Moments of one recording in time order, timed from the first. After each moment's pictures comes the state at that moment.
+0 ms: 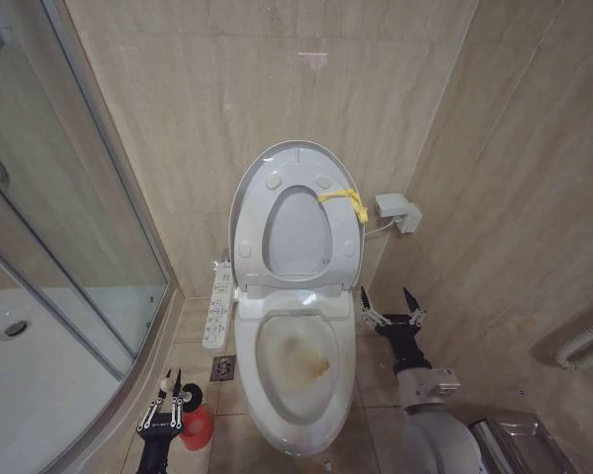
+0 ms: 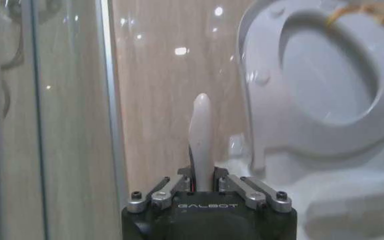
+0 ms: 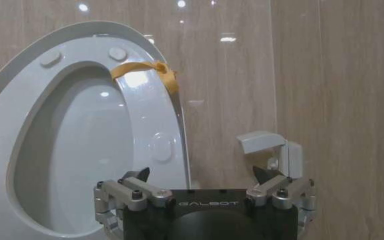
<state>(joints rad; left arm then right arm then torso) 1.68 -1.26 -0.43 -1.77 -0.01 -0.70 -0.29 -1.45 1.42 0.51 2.11 0.18 0.06 0.12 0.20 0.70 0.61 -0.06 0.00</state>
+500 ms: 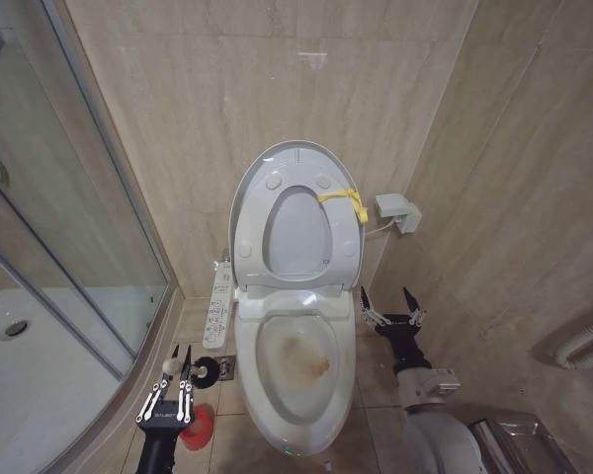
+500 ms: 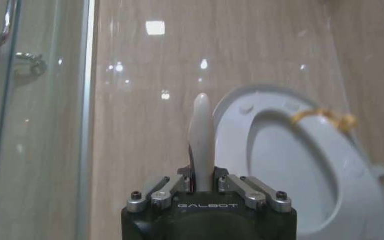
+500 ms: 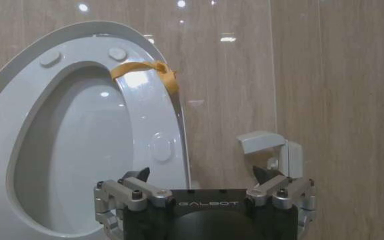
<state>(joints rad) 1.83 -1.24 -0.39 -2.16 0.08 -0.63 -0.32 -1.45 1.42 0.51 2.11 0.18 0.06 0.12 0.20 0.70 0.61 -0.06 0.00</state>
